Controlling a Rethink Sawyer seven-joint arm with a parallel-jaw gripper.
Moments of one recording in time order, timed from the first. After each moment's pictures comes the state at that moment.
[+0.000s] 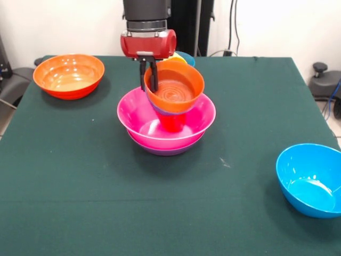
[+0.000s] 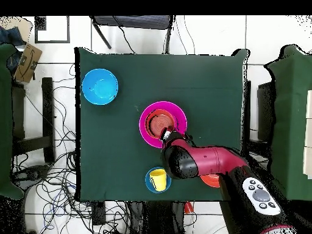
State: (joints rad) arm -0.66 -0.73 0.34 1.96 -0.56 0.08 2.23
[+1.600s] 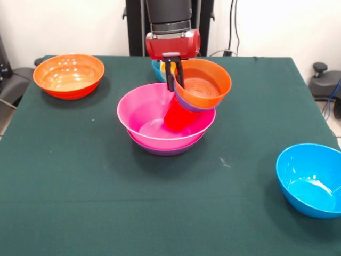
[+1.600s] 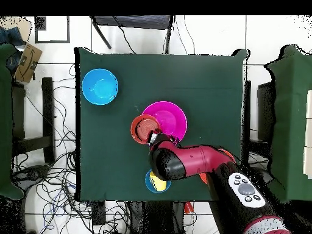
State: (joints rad) arm -0.62 -0.72 0.37 2.00 -0.56 0.06 2.23
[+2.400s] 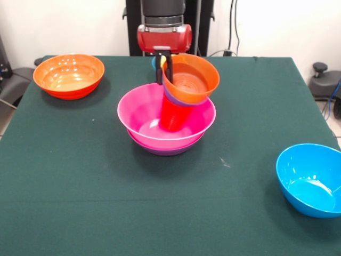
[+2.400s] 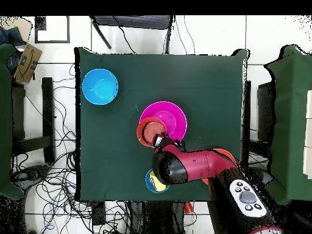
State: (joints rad) arm -0.59 -0.76 0.29 2.01 -0.56 0.08 2.23
